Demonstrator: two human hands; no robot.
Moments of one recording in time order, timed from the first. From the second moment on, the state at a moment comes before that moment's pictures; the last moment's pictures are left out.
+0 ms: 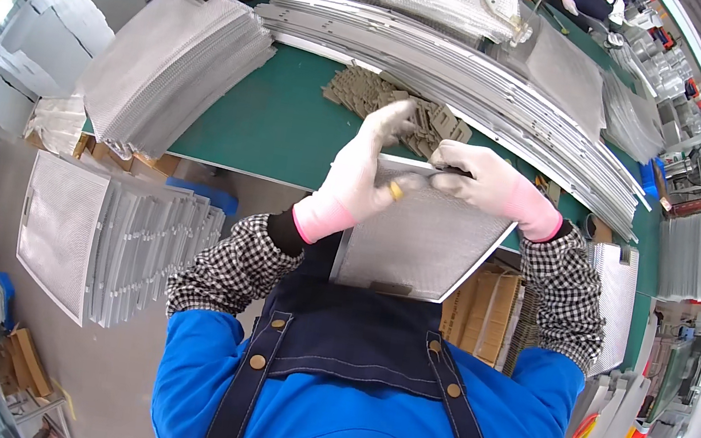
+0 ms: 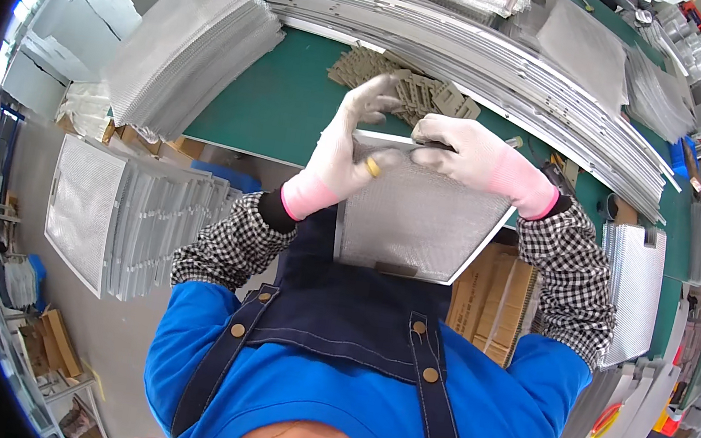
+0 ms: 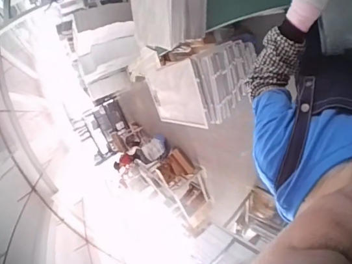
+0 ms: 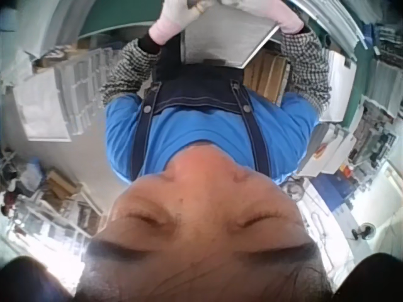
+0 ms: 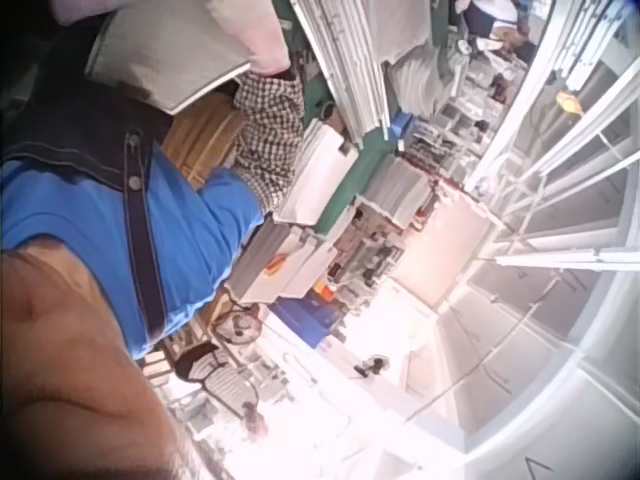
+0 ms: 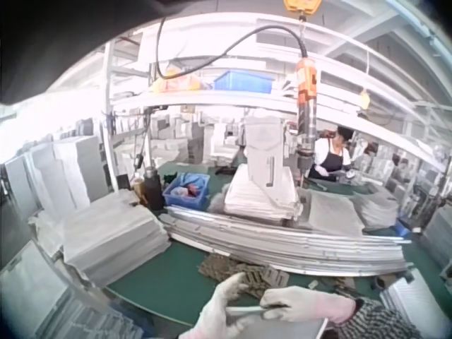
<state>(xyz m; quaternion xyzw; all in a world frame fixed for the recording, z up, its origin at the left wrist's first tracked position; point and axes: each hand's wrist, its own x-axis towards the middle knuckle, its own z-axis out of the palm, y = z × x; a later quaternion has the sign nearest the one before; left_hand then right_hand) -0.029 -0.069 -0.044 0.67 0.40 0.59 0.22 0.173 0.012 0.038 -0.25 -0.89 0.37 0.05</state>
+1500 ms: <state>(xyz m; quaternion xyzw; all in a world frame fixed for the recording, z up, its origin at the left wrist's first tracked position) -0.051 -0.105 -0.054 0.48 0.54 0.58 0.38 0.145 -0.027 0.008 -0.20 -0.97 -0.03 0.13</state>
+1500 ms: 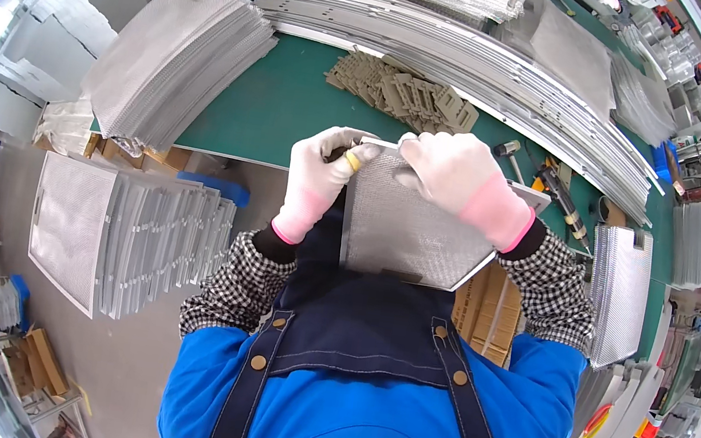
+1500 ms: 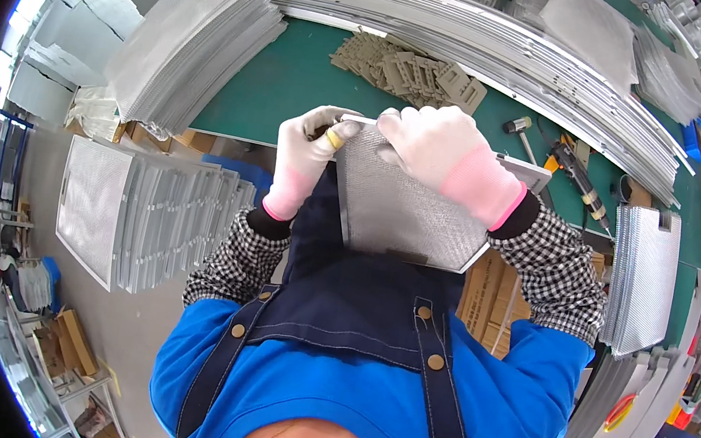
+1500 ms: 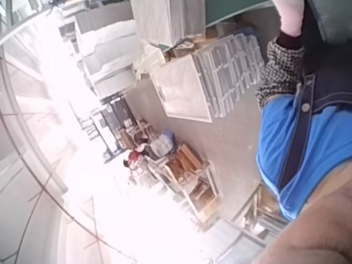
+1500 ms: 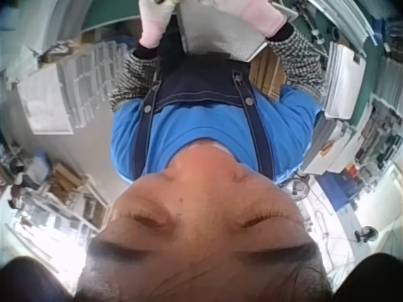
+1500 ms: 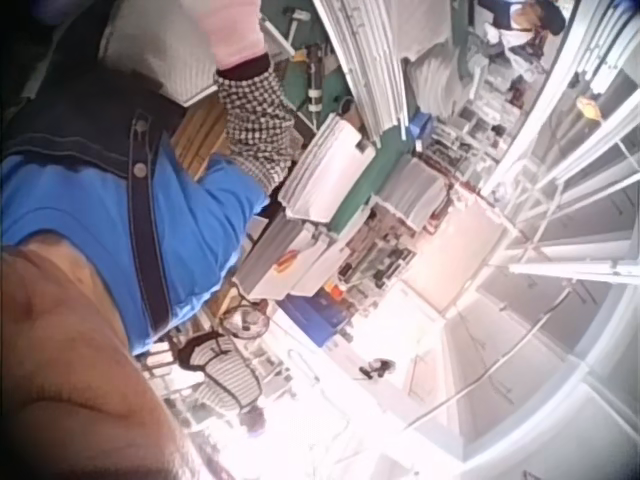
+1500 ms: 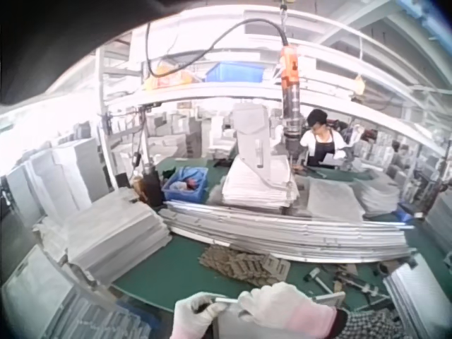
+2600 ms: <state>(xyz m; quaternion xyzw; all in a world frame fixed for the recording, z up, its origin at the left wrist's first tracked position) -0.032 -0.093 -0.034 0.49 0.43 0.52 0.56 0.184 -0.035 0.016 -0.26 -0.96 -0.07 0.12</state>
